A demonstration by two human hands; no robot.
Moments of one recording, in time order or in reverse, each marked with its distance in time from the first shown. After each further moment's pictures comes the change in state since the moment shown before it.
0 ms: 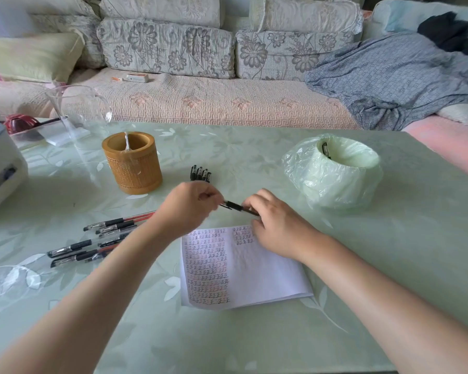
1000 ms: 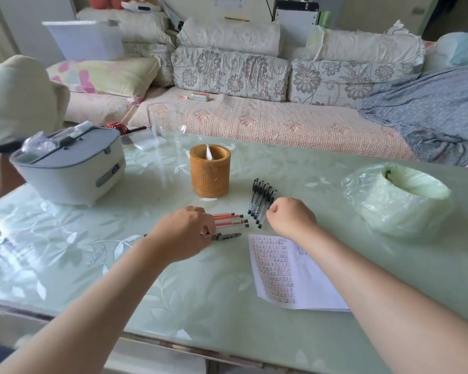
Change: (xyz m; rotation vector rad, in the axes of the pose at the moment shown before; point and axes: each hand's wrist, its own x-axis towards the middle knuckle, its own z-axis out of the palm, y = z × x) left_hand -0.074 -0.095 -0.086 0.568 -0.016 0.095; right_hand 0.085 -0.061 0.048 -0.135 -0.029 0.396
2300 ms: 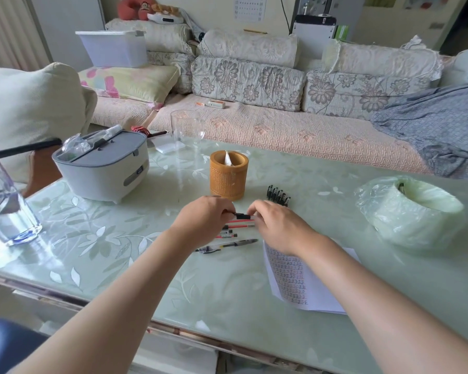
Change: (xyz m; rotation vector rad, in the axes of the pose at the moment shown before) left_hand 0.000 0.015 -0.028 -0.140 0.157 -0.097; right_hand -0.049 -0.054 -0.020 0.003 -0.069 -0.565
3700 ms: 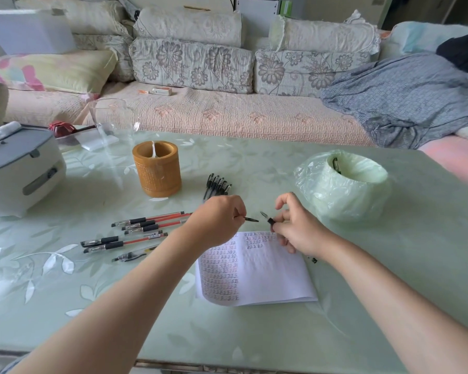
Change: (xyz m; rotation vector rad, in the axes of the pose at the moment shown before) left_hand 0.053 0.123 0.080 -0.154 -0.194 0.086; right_hand -0.098 0.124 -0.032 0.703 0.100 0.478
